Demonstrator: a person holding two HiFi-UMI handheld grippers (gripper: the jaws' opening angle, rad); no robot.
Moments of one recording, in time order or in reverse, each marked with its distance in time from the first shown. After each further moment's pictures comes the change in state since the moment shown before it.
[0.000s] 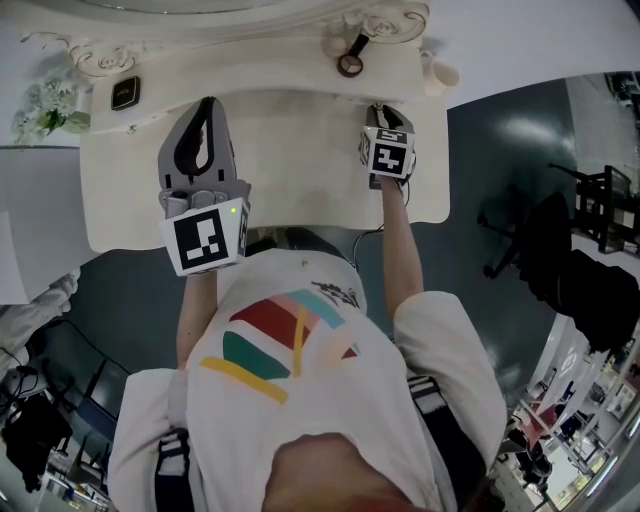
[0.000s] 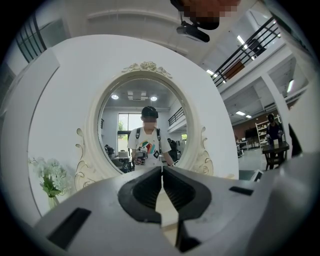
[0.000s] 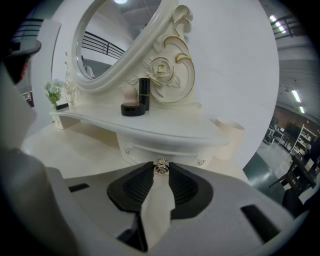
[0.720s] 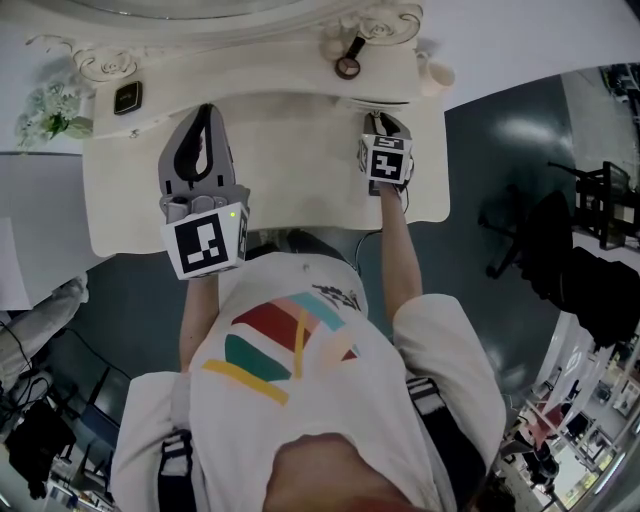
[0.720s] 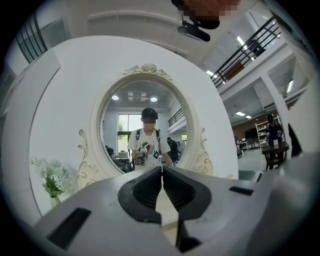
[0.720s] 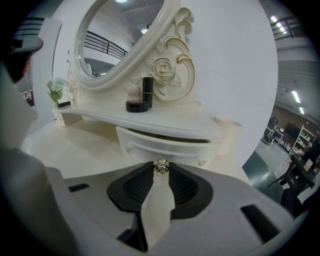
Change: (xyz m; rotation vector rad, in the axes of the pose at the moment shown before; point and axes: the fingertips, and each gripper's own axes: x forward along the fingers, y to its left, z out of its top) left arm -0.010 0.003 0.002 -0.002 -0.009 0.000; right arm -0.009 0.004 -0.012 -0.007 0.011 -0.004
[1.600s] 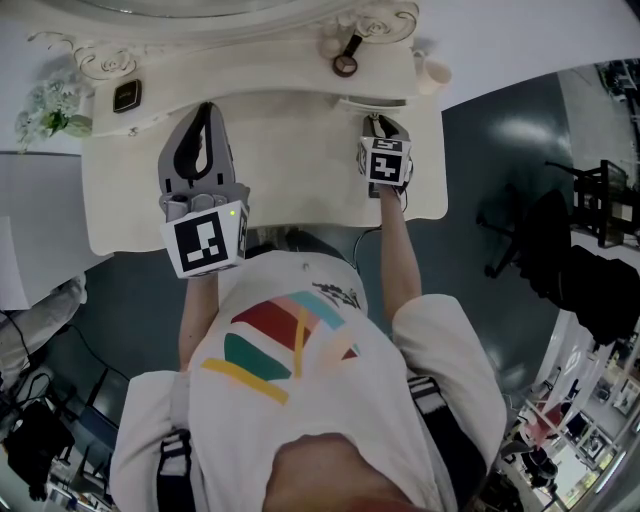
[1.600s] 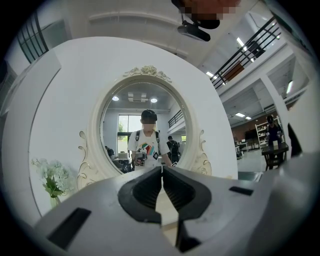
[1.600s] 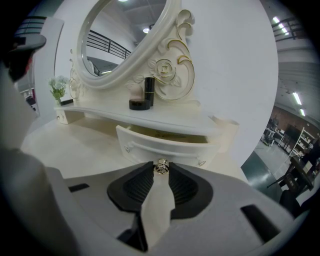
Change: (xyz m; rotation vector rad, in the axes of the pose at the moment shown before) left arm -0.006 -0.004 0.005 -0.003 -0.011 -0.003; right arm -0.011 -0.001 -0.008 -0.017 0.010 0.003
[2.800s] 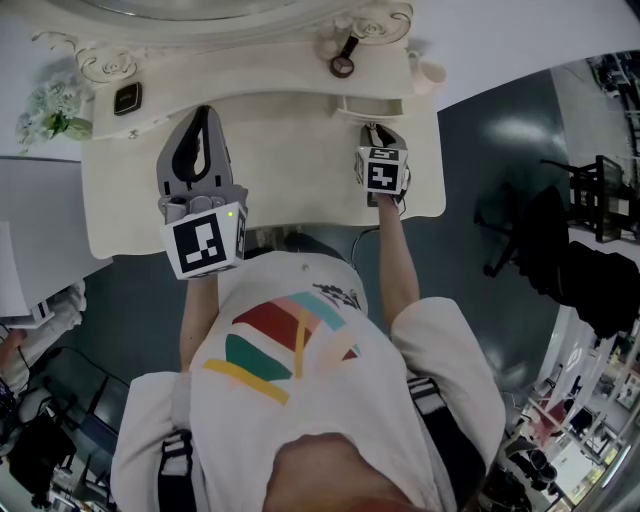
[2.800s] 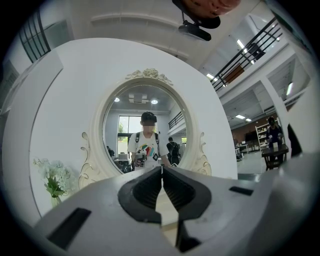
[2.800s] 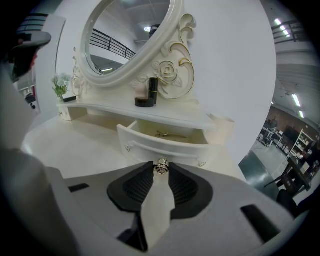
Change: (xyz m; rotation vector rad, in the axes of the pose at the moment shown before) left arm -0.009 0.007 0.003 -0.011 -0.019 -0.002; right arm -0.017 0.007 -0.014 -0.010 0.011 -0.014
